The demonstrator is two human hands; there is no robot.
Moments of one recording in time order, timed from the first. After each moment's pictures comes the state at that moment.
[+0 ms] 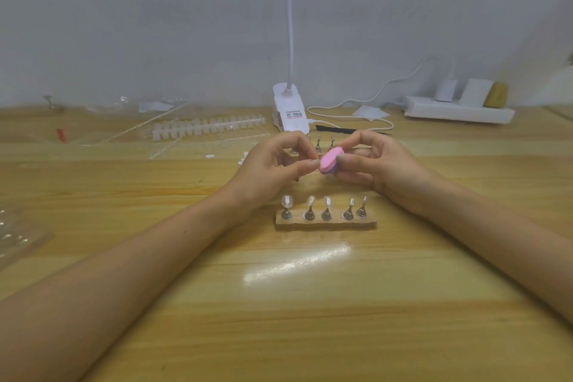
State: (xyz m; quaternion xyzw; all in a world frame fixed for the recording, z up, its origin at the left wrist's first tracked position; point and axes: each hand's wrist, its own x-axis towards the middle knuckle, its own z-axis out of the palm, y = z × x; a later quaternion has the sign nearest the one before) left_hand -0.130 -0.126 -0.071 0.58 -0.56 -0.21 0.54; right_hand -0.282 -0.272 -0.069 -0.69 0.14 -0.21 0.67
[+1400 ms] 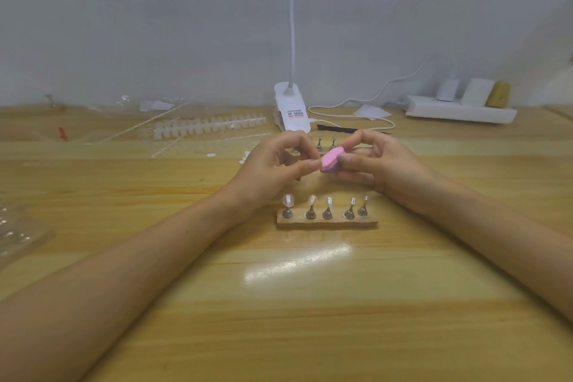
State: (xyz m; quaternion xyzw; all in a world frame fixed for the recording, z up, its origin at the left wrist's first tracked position) left_hand -0.130 -0.127 -0.071 0.58 -0.57 -0.21 0.55; right_hand -0.282 -0.268 -0.067 -0.70 0.14 -0.20 0.67
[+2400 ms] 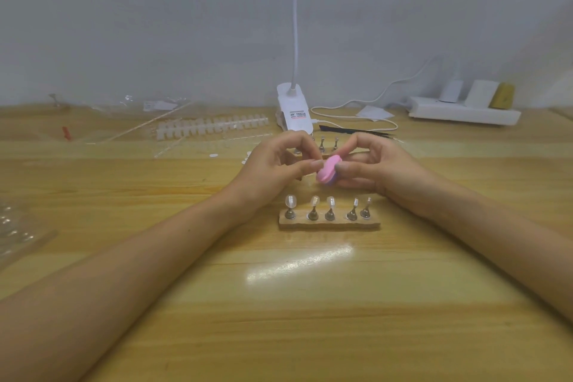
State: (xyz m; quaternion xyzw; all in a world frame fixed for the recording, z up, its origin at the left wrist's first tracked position) left_hand -0.129 -0.126 -0.071 0.58 -0.56 -0.22 0.55; right_hand -0.283 -0.268 -0.067 -0.72 0.13 -0.17 0.66
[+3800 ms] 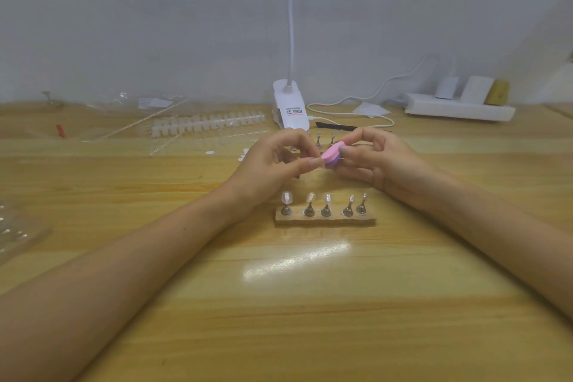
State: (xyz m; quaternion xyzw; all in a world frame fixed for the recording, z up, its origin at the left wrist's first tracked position) left_hand -0.130 -0.125 -0.070 0.58 -0.56 -0.22 0.55; right_hand -0.283 -0.272 -0.067 -0.68 0.14 -0.20 0.69
